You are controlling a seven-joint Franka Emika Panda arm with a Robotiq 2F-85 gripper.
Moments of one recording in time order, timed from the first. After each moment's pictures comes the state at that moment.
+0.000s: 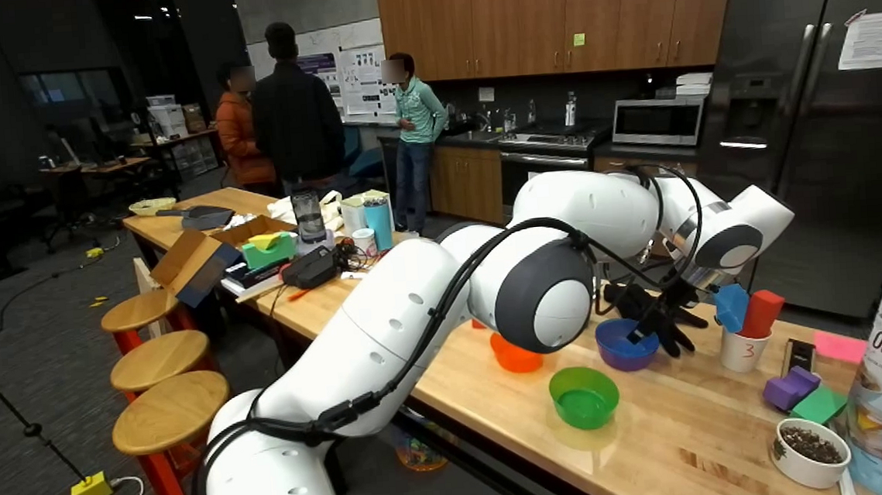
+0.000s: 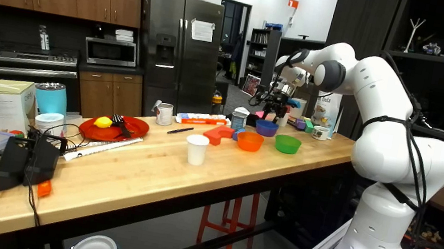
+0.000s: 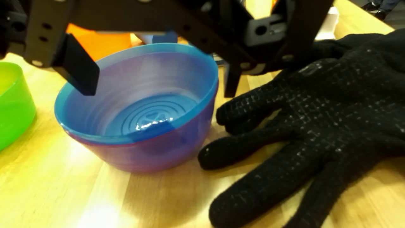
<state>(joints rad) -0.54 0.86 -0.09 -1.03 0.47 1.60 -2.03</state>
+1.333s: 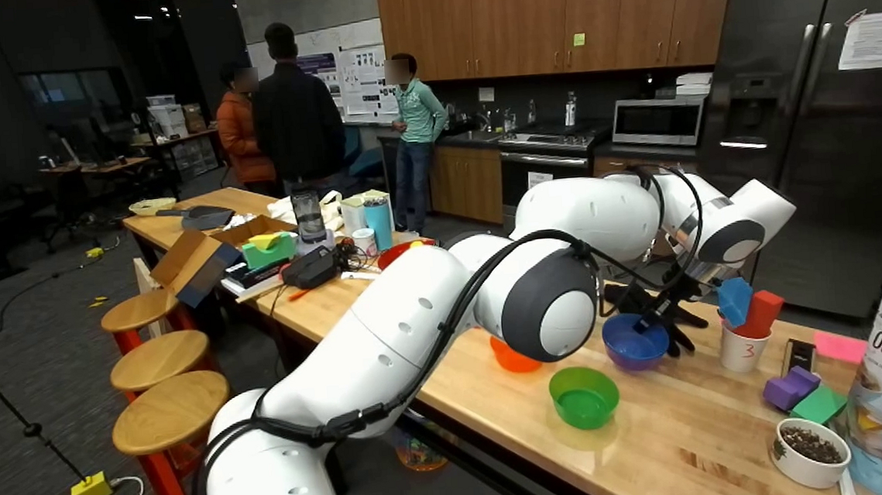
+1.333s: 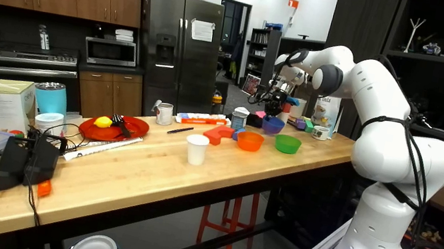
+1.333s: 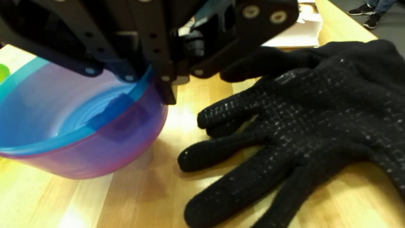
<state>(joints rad) -0.54 0.91 -0.09 -0.93 0.47 1.58 -2.01</state>
